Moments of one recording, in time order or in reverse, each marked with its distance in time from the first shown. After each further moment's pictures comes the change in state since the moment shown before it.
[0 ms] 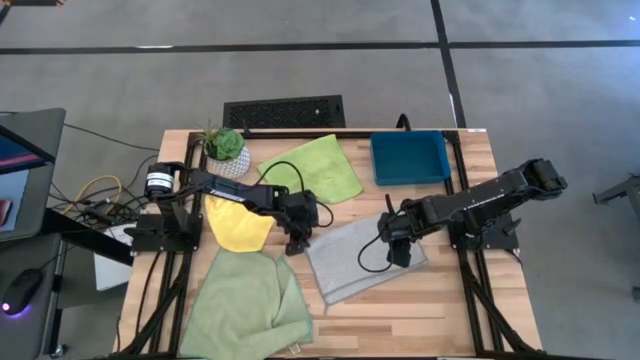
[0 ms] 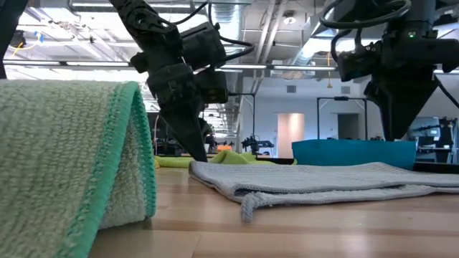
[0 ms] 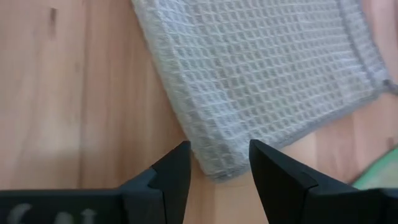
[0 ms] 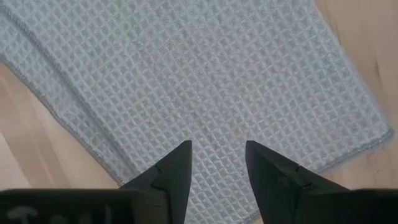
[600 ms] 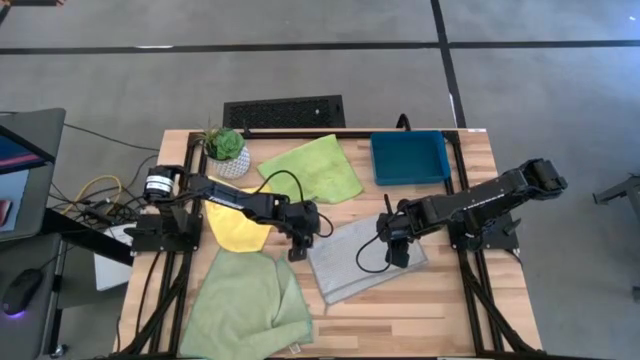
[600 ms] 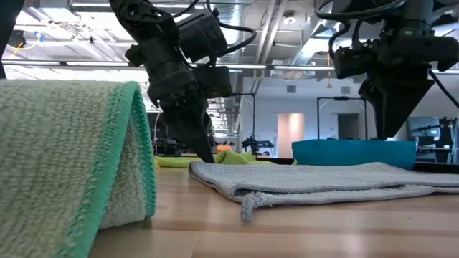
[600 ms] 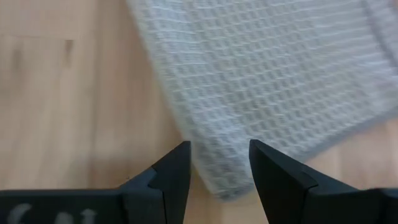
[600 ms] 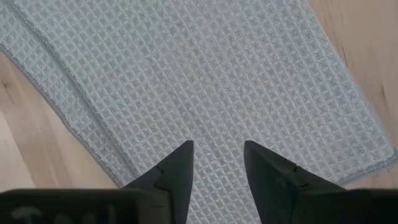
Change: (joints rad) left arm -0.078 0.000 0.000 0.044 -0.212 0.011; right arm 0.000 0.000 -0.001 0.047 0.000 -0.037
